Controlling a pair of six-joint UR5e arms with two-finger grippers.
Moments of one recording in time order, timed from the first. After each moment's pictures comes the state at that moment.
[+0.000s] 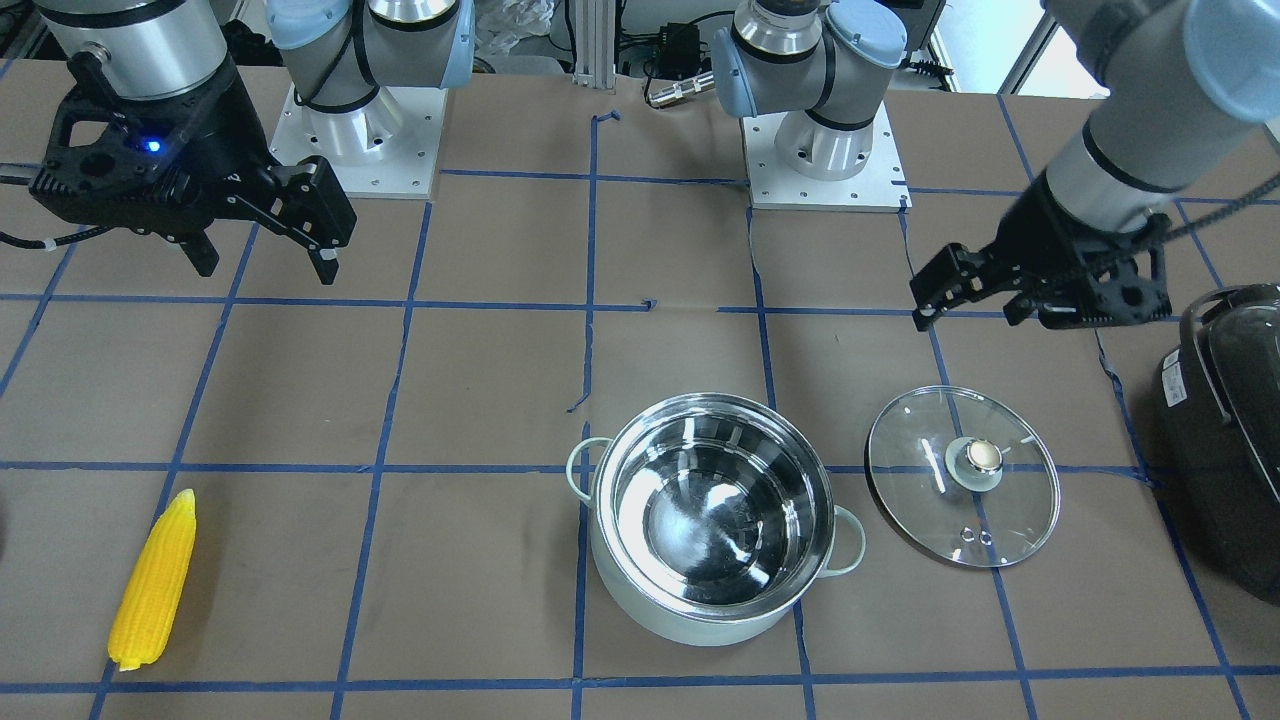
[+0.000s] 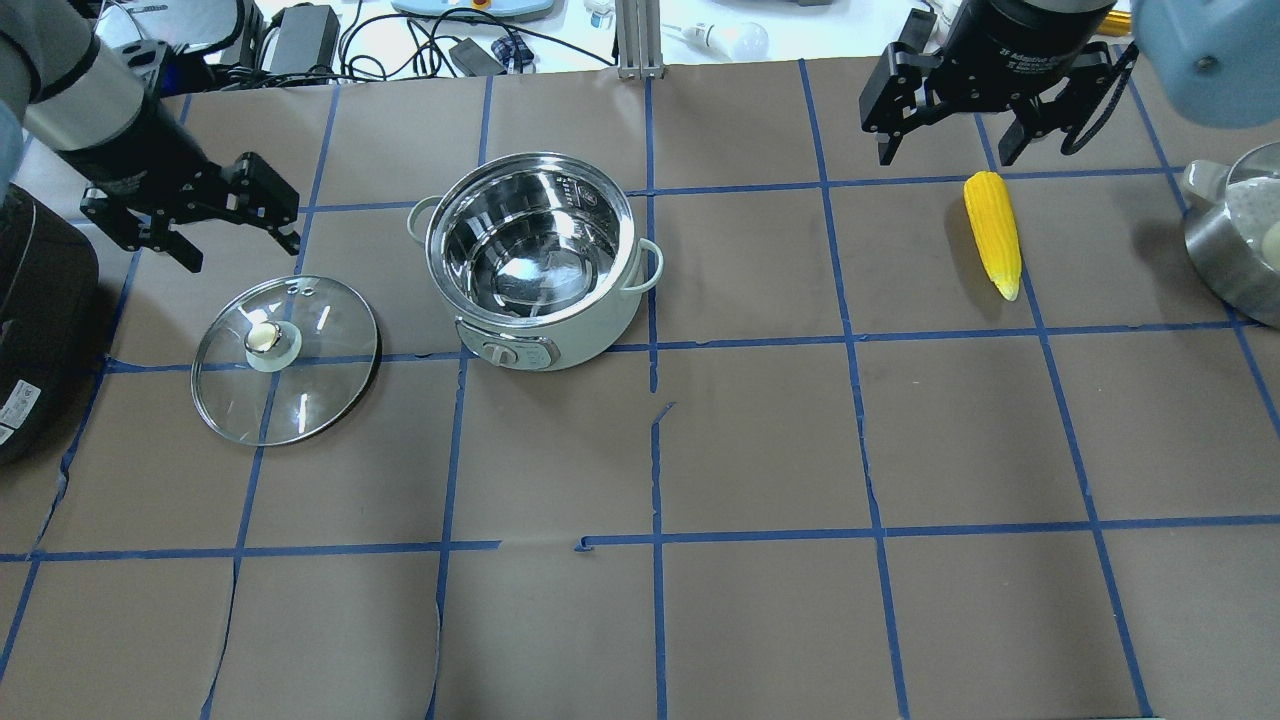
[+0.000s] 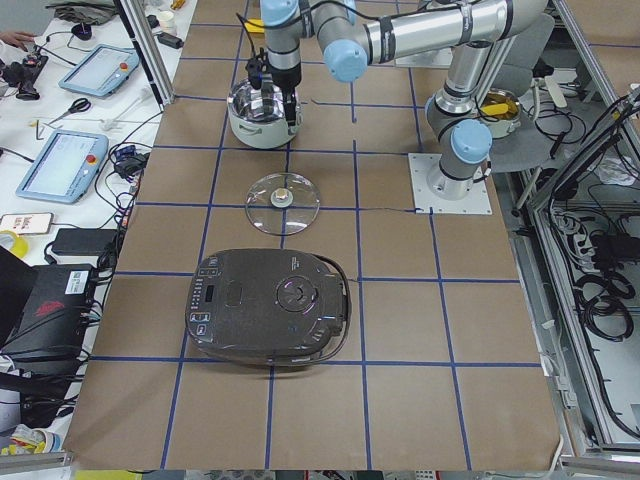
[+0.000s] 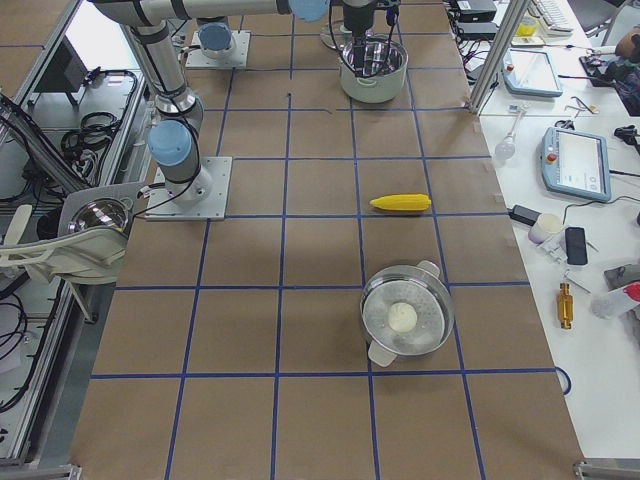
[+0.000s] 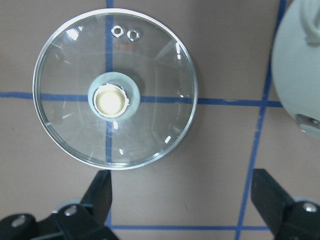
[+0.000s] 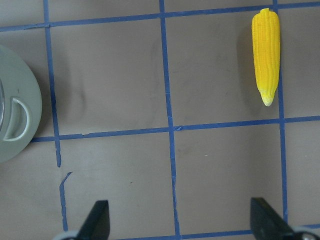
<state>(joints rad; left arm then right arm) -1.42 -1.60 -1.55 -1.59 1.52 0.02 1.58 -1.54 1.48 -1.62 -1.57 0.07</state>
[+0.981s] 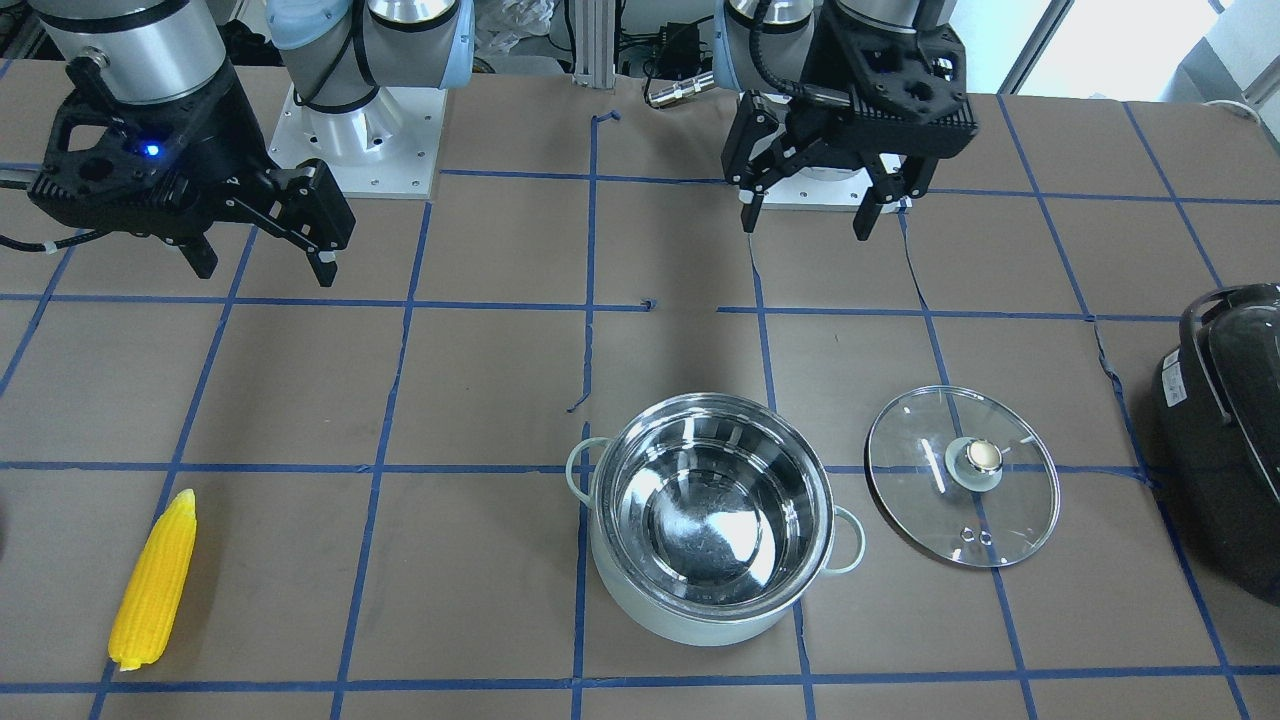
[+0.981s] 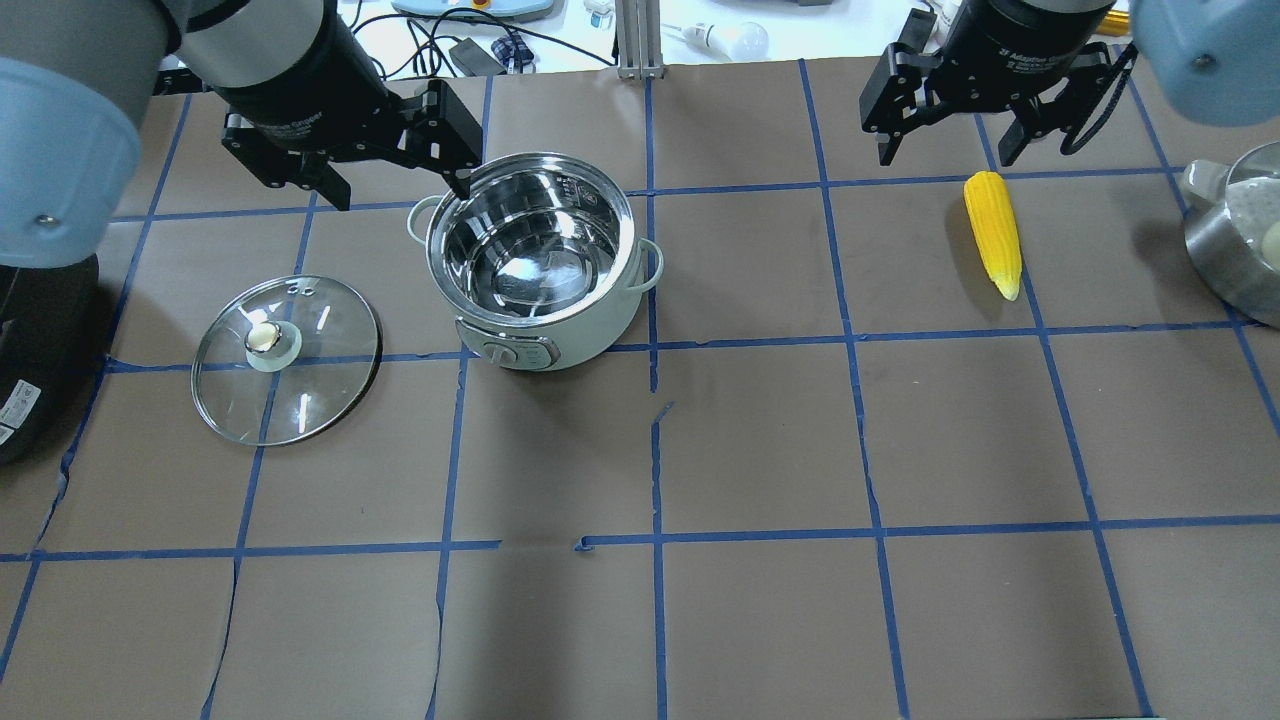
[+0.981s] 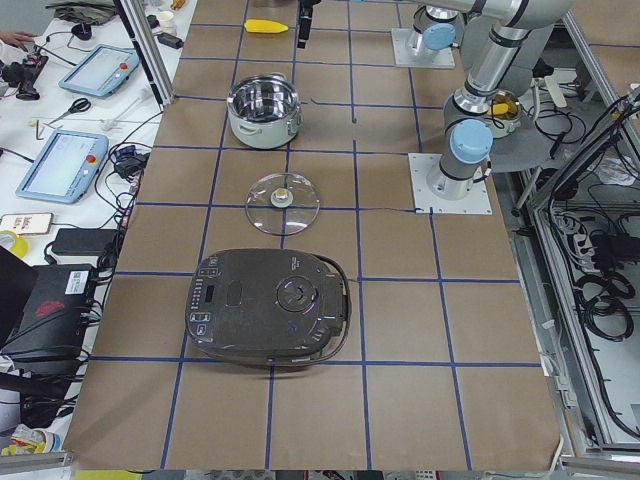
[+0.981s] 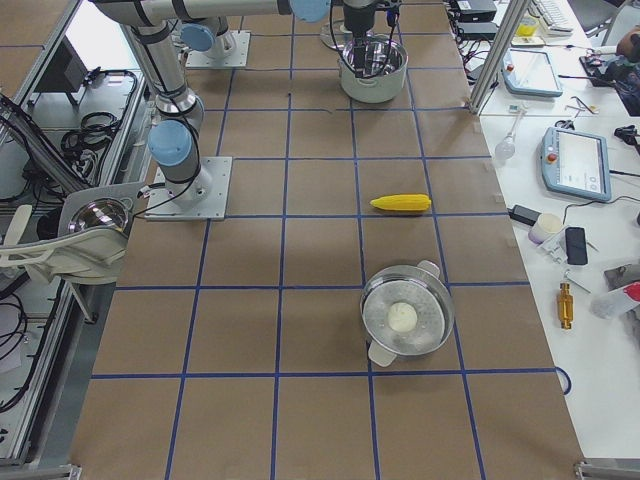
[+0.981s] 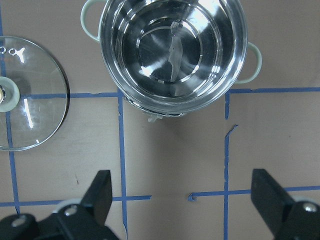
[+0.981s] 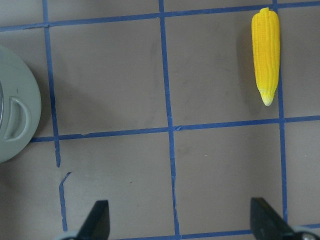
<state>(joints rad) -1.65 -1.54 -1.52 -1.47 1.52 -0.13 1.57 -1.53 1.48 -1.62 -1.57 0.07</state>
